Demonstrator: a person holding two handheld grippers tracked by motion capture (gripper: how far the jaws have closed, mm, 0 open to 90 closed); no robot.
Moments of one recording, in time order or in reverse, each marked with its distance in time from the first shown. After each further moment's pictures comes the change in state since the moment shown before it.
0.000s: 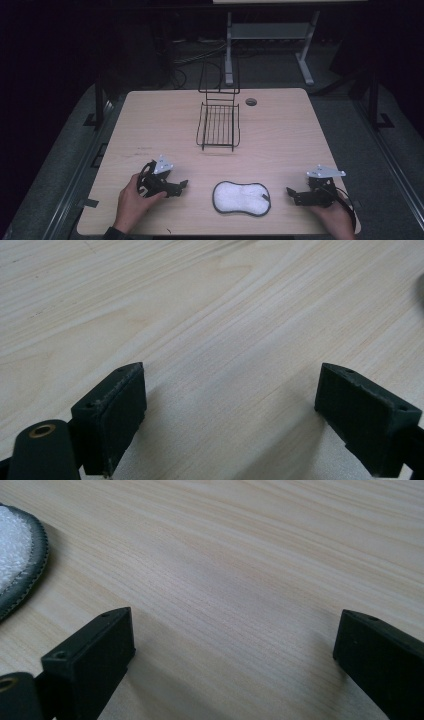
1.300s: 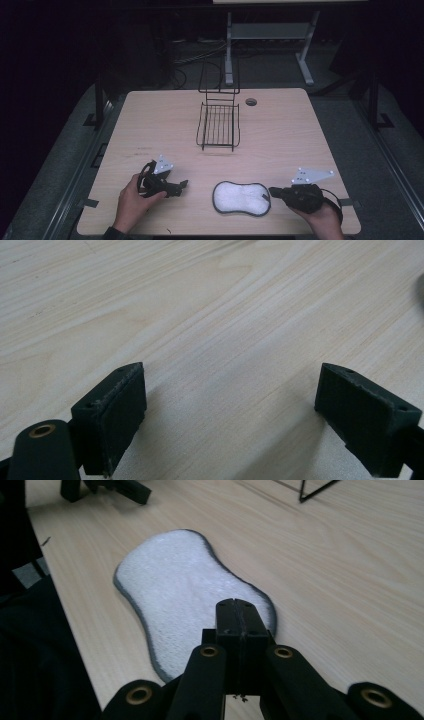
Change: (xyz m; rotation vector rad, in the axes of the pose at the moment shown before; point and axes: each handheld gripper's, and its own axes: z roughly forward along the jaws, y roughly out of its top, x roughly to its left) left arm 0.000 0.000 0.000 0.000 0.000 0.000; right arm 0.063 0.037 -0.031 -0.069 0.389 -0.135
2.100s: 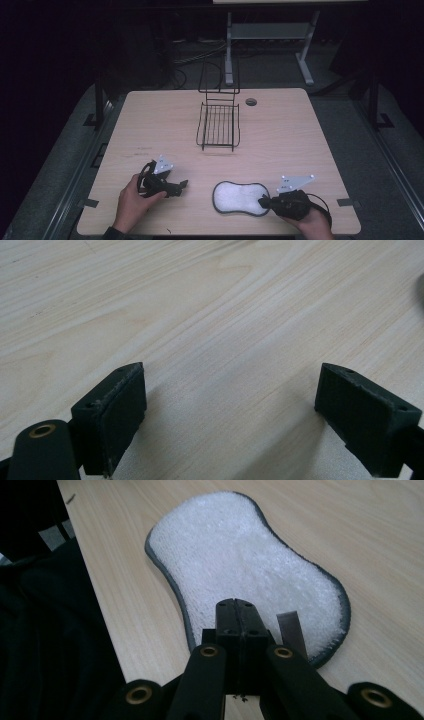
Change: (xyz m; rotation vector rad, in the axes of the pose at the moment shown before) left arm 0.000 0.000 0.000 0.000 0.000 0.000; right arm 0.018 -0.003 0.025 0.111 0.088 -0.059
